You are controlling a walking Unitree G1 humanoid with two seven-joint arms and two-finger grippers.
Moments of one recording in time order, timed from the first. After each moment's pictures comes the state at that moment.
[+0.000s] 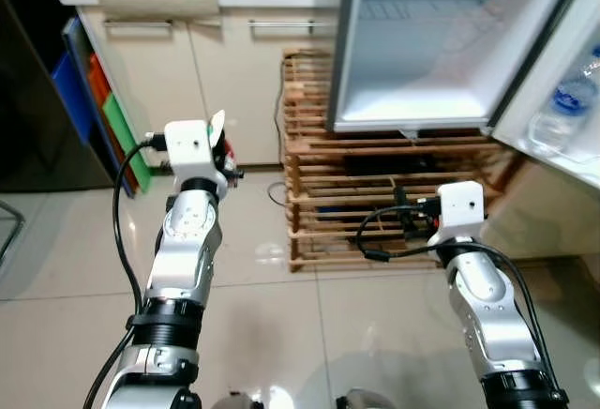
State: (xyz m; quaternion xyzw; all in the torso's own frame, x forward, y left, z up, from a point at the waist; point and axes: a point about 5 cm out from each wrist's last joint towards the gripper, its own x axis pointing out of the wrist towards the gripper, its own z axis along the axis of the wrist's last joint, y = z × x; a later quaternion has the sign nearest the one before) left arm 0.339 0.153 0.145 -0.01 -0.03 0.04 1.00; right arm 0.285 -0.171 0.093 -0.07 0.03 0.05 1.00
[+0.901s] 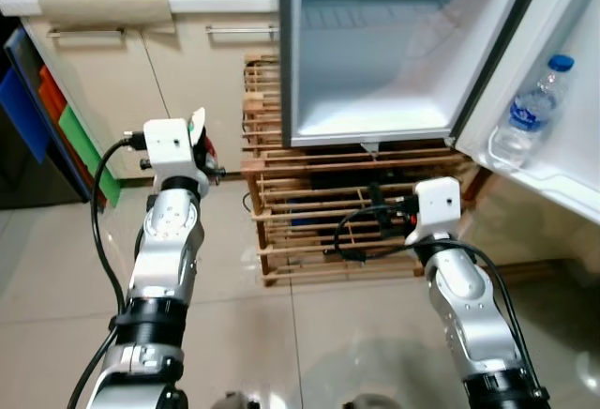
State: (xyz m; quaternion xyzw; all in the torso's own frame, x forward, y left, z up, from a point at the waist) left arm 0.339 0.166 0.146 0.00 -0.03 0.06 1.00; right arm 0.287 -0.153 0.101 -0.06 0.01 0.08 1.00
